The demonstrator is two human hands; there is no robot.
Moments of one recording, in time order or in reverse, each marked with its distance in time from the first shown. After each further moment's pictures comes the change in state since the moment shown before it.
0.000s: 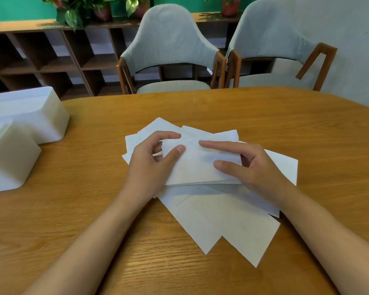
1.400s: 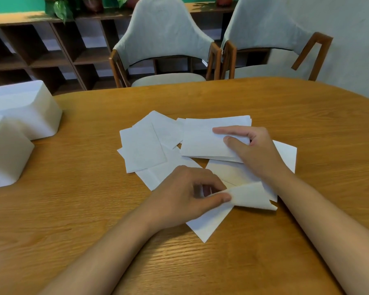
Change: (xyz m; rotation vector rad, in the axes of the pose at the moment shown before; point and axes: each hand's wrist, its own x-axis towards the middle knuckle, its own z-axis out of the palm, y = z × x) left_hand -0.044 0.011 0.030 0.337 -0.623 0.236; right_hand 0.015 0.029 -0.014 -0.165 0.288 0.105
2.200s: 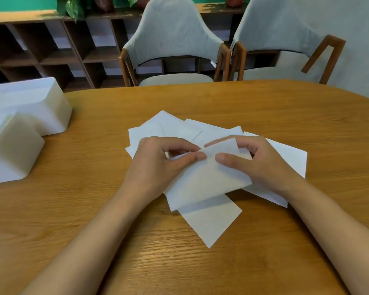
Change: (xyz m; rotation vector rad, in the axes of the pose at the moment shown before) left_hand 0.001 -0.009 -0.047 0.005 0.493 -0.126; right_hand -0.019 -0.030 0.003 0.207 -0.334 0.025
